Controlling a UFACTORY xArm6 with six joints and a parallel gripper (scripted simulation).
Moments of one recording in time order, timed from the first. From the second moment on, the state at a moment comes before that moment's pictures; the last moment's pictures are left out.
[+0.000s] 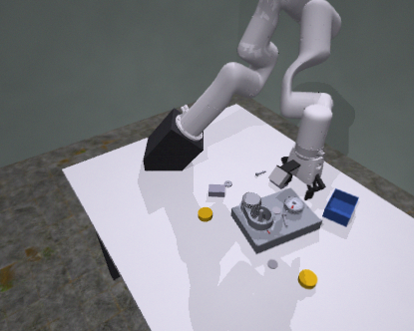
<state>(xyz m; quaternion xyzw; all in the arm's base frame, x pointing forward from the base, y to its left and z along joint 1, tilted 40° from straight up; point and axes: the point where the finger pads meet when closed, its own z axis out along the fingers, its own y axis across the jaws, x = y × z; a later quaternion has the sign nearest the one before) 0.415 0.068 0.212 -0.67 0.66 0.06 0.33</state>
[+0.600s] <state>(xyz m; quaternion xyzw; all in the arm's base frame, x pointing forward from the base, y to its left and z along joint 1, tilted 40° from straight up) 0.416 0.069 0.211 -0.67 0.66 0.06 0.33</state>
